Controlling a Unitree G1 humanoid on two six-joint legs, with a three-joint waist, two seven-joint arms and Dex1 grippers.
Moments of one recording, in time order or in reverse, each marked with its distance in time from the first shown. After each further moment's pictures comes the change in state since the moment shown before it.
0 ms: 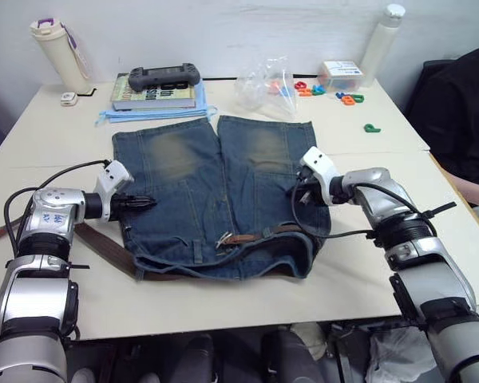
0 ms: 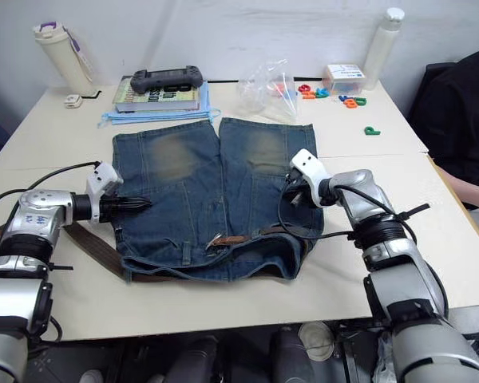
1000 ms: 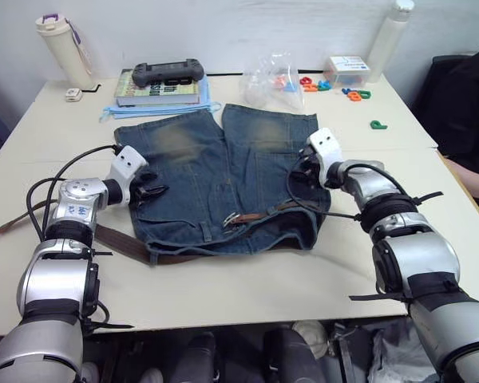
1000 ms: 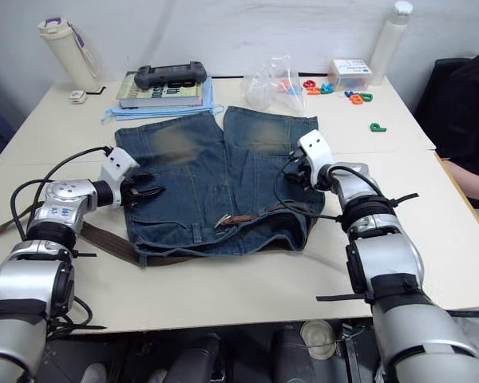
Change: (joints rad) left arm -0.127 -0.095 0.080 0.125 0.065 -0.099 0.221; right arm -0.182 0.053 -0.204 0.331 -0.037 -0.152 -0.204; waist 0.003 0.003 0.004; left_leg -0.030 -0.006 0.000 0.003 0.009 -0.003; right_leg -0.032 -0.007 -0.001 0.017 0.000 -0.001
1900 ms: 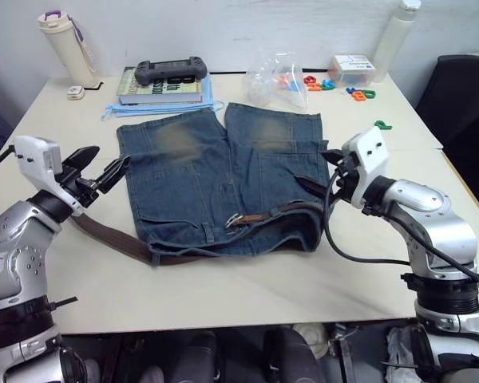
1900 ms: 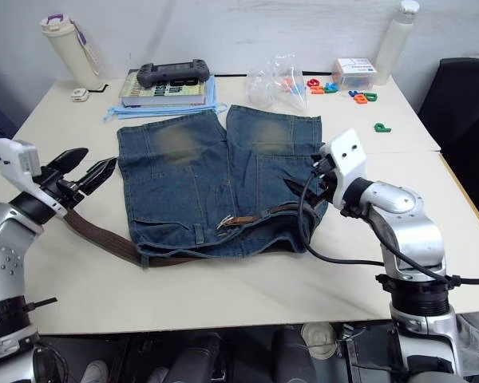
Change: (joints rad) left arm 0.654 -0.082 0.522 -1.323 -0.501 0.692 0.390; right arm 0.659 -0.111 -0.177 -1.401 0.276 0.492 -0.083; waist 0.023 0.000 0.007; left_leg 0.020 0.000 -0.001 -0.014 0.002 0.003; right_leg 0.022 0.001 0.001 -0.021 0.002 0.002
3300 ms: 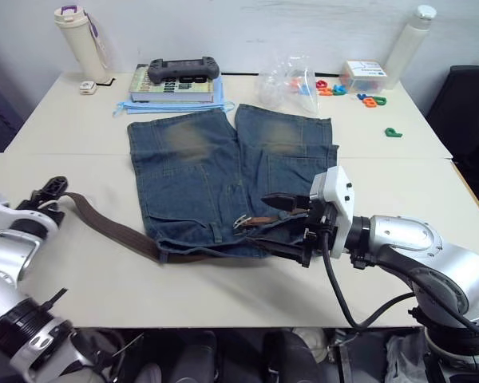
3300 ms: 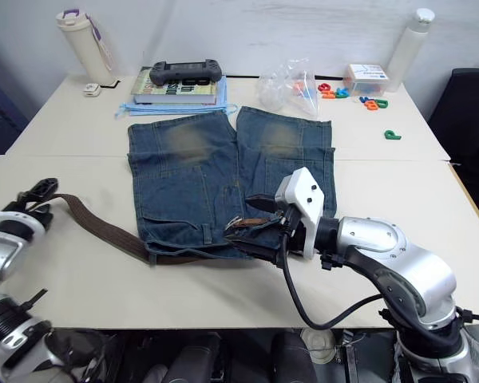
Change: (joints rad) left arm -0.210 -0.186 0.519 0.194 -0.525 0.516 0.916; right arm 0.107 -0.069 0.128 -0.408 0.471 0.170 0.033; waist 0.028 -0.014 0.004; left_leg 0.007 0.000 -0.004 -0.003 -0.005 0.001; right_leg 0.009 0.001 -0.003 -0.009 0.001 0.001
